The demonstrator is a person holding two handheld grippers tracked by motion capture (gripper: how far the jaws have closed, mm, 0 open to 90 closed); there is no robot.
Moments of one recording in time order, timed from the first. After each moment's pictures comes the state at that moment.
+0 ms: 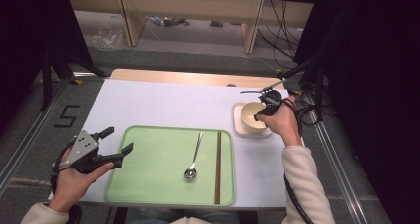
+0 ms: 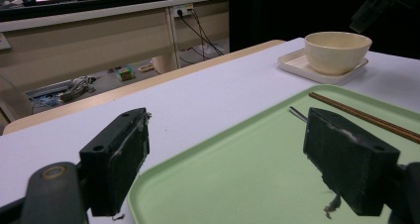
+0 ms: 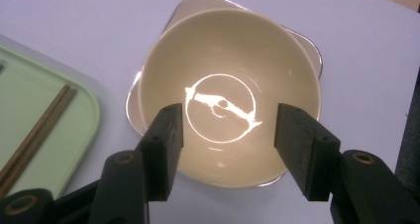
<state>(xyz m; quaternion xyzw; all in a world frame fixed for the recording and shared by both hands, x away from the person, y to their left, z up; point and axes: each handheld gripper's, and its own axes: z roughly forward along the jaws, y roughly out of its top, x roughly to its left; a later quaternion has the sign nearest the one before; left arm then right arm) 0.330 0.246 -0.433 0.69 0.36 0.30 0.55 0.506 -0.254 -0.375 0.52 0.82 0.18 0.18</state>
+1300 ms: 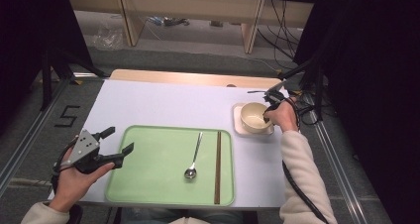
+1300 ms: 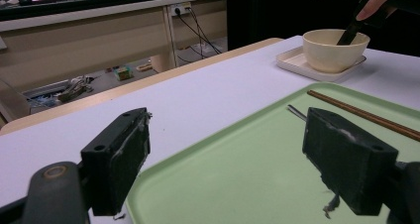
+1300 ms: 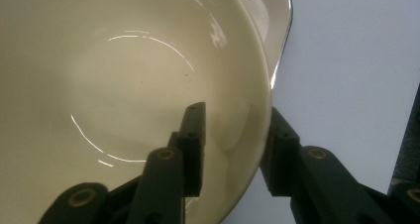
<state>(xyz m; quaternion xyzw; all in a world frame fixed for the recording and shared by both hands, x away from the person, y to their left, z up) 0.331 0.245 -0.433 0.70 0.35 0.30 0.55 0.559 -0.286 -0.420 0.60 0.79 0.08 0.11</state>
